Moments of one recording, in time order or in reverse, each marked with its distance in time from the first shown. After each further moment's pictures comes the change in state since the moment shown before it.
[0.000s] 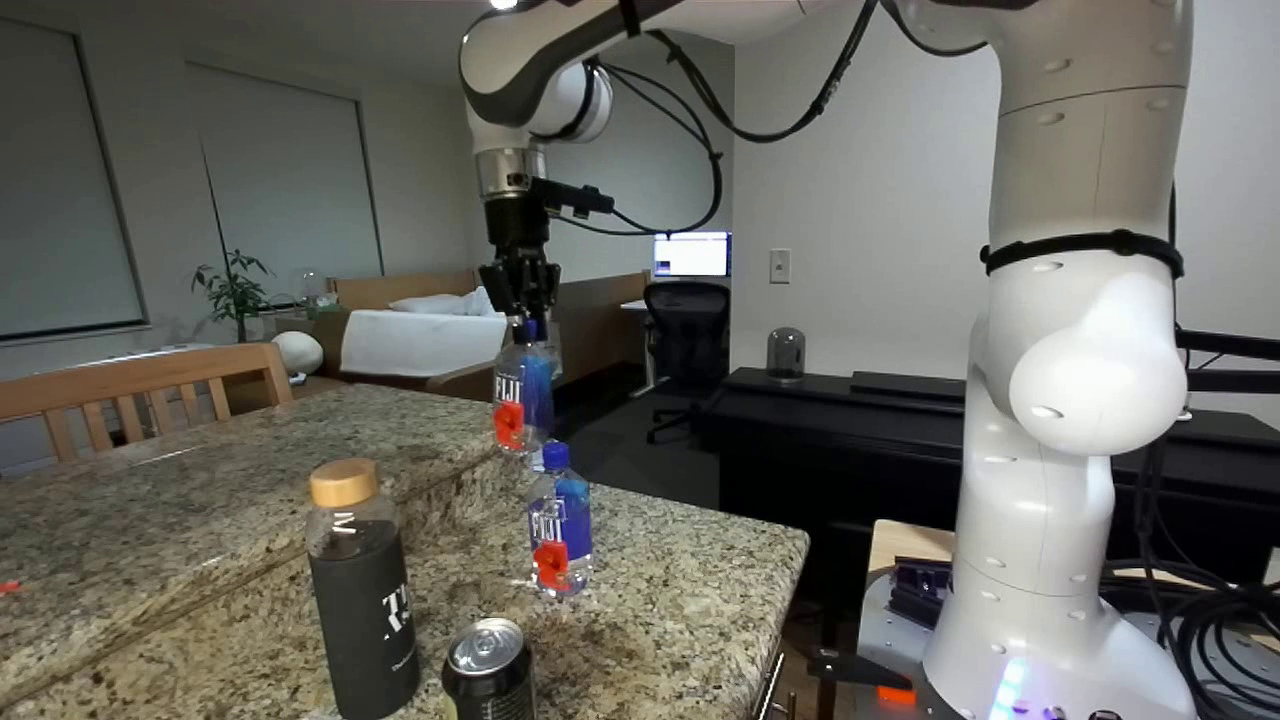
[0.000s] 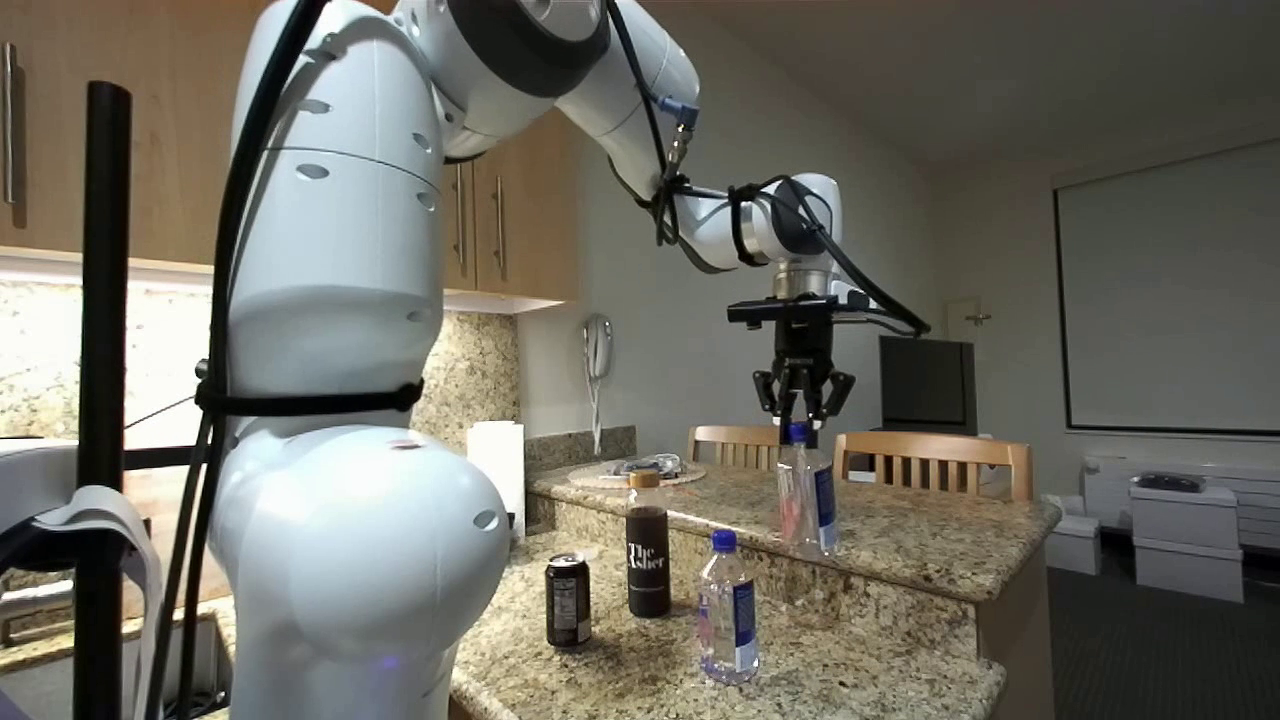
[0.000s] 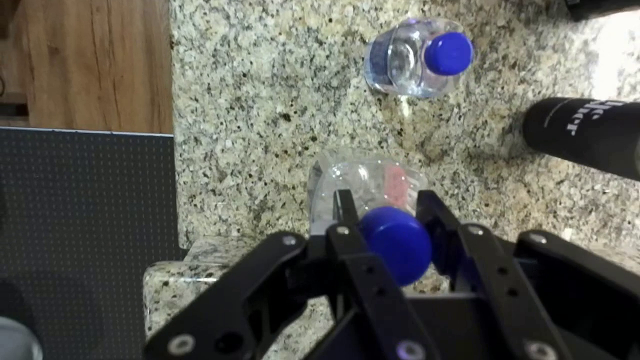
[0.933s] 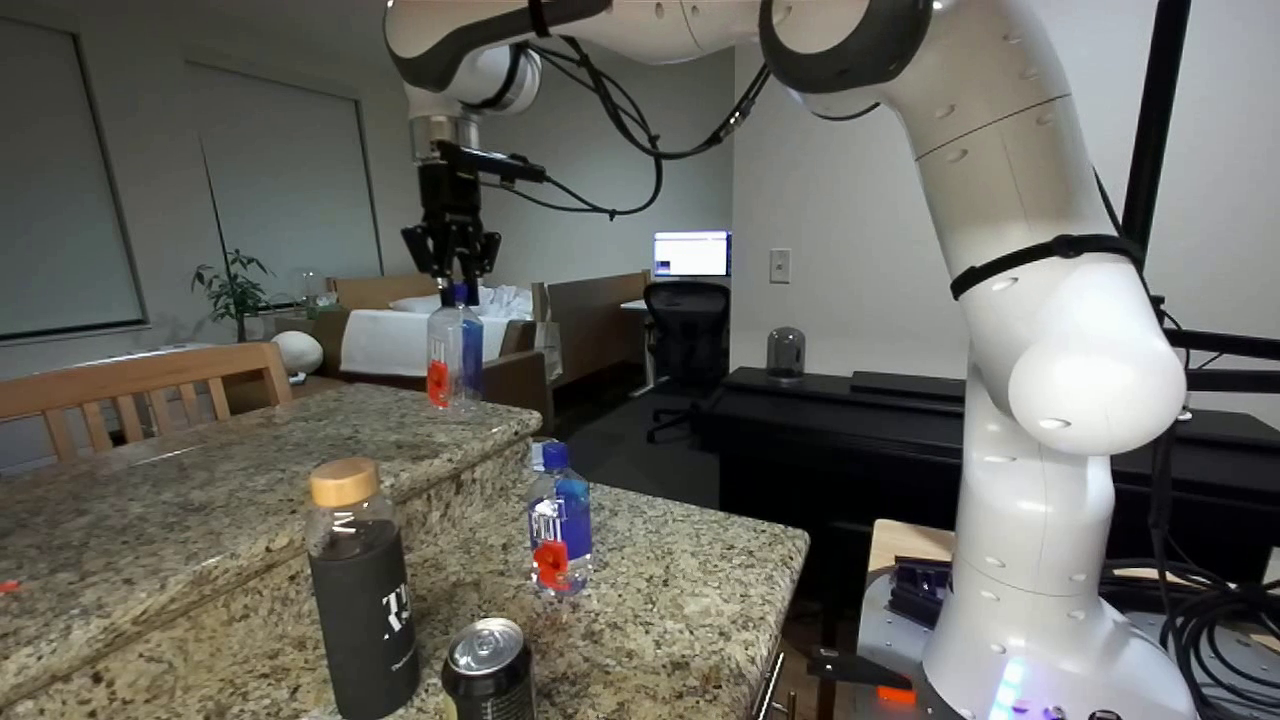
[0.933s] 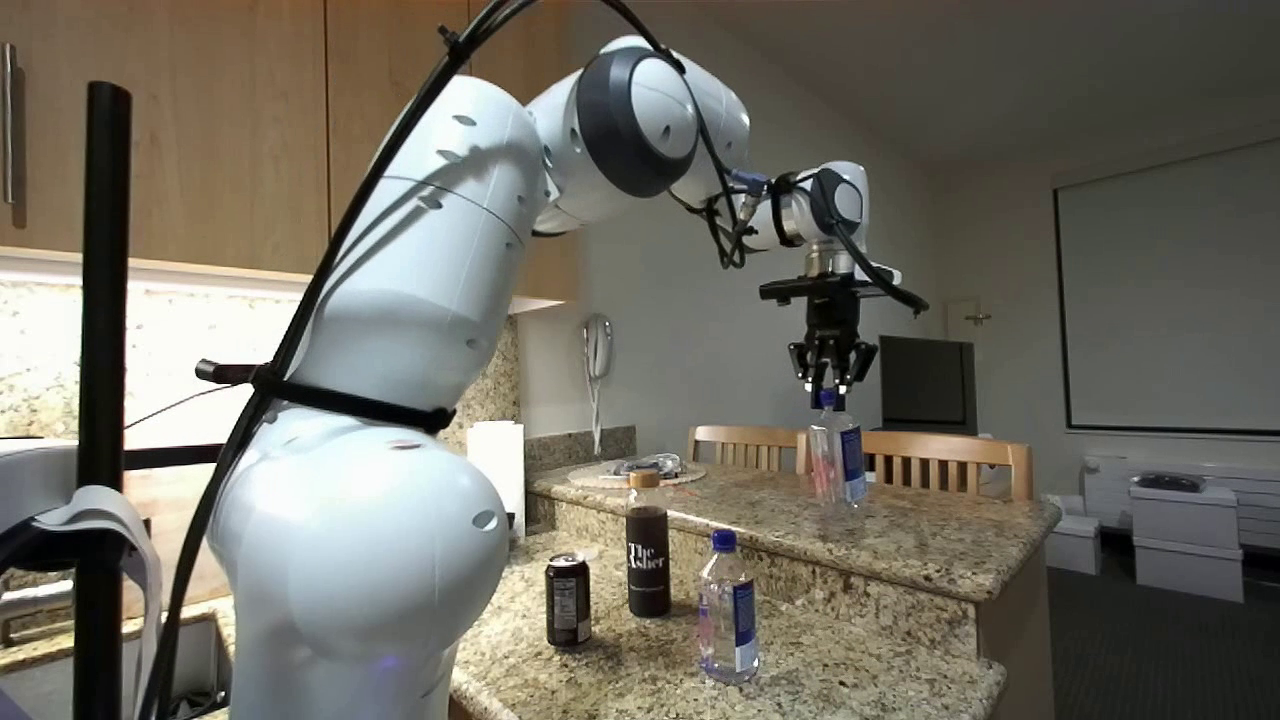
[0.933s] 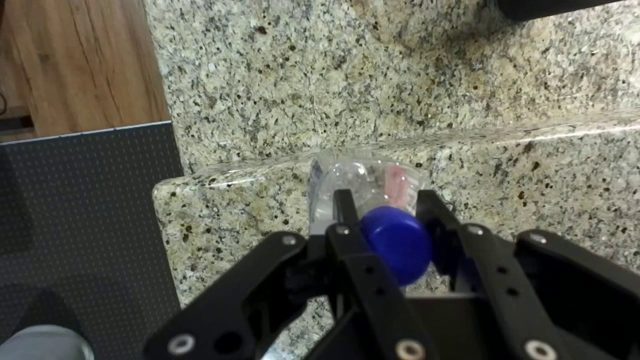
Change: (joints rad) arm -0.006 0.327 0.000 0.548 0.034 -0.192 0.187
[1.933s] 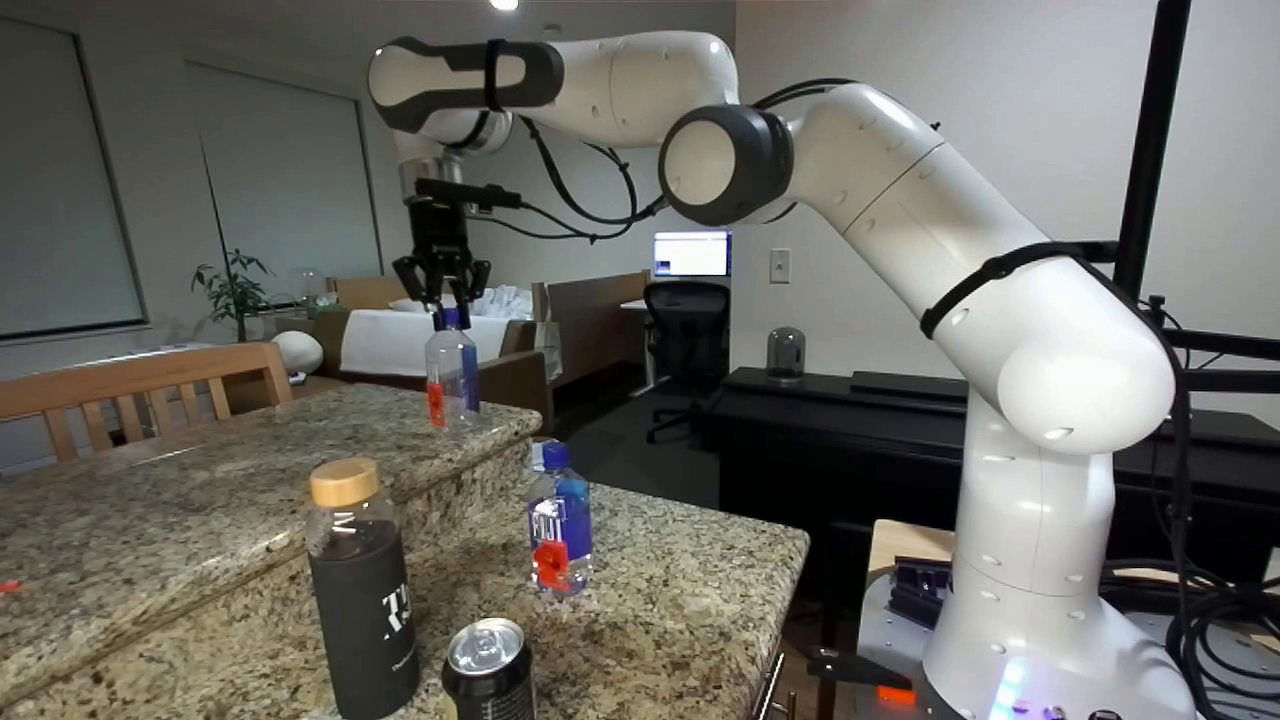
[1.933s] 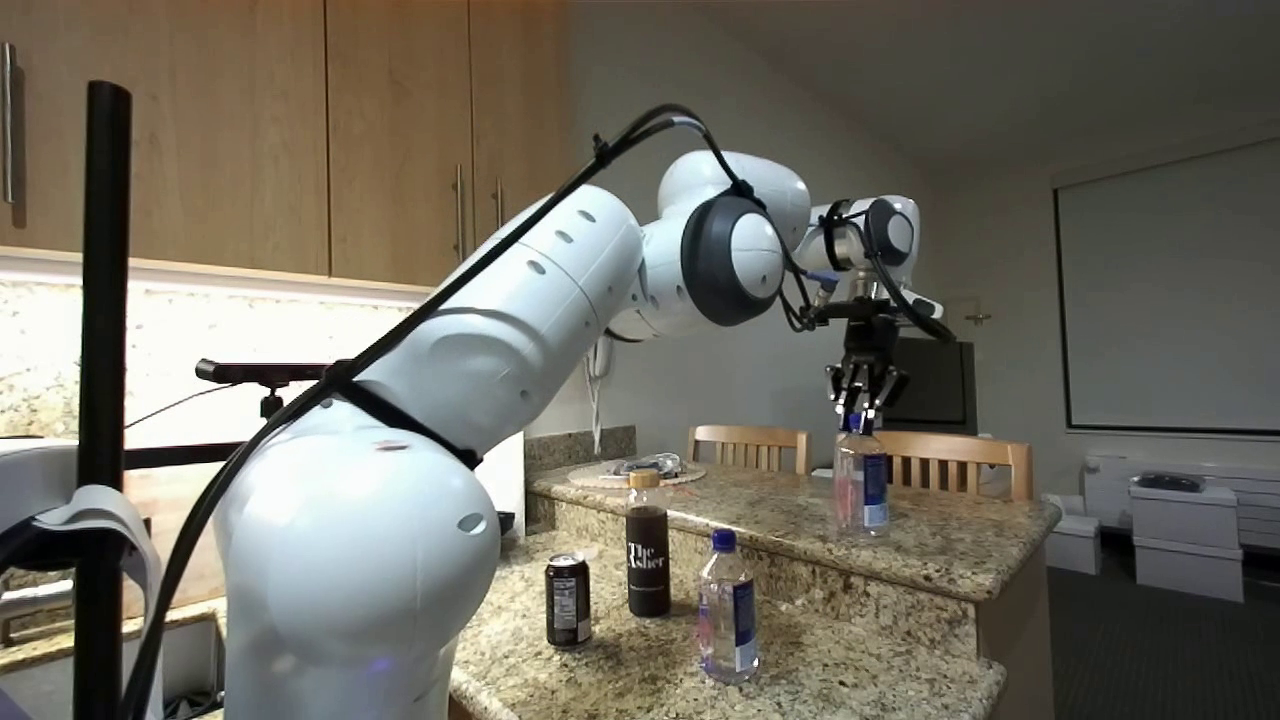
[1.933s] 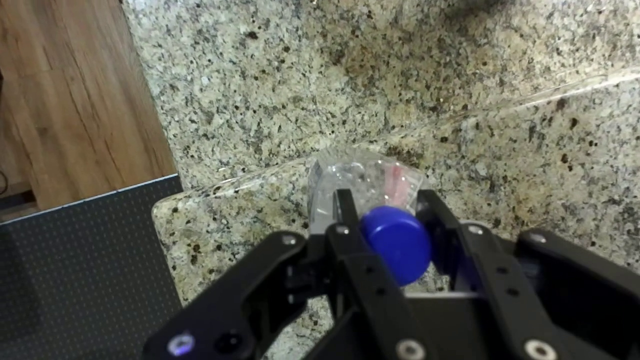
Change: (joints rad) arm -0.057 0.409 -0.009 0.576 0.068 -0.294 0.110
